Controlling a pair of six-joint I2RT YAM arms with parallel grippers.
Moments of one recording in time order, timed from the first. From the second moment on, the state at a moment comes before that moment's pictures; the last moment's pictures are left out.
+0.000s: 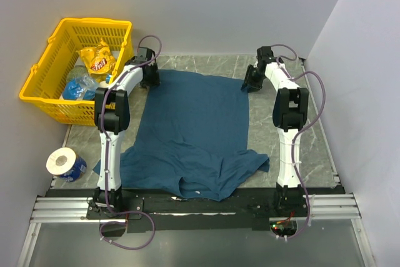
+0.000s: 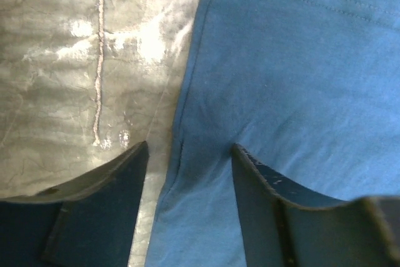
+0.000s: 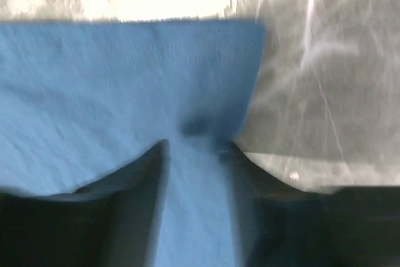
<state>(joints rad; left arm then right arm) -0.16 2.42 2.07 -0.61 -0.09 -0.30 0.04 2.45 2.15 -0.81 -0.20 0.38</state>
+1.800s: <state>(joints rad) -0.13 2.46 2.24 -0.43 -0.04 -0.34 0.05 2.51 2.36 -0.33 -0.28 0.30</state>
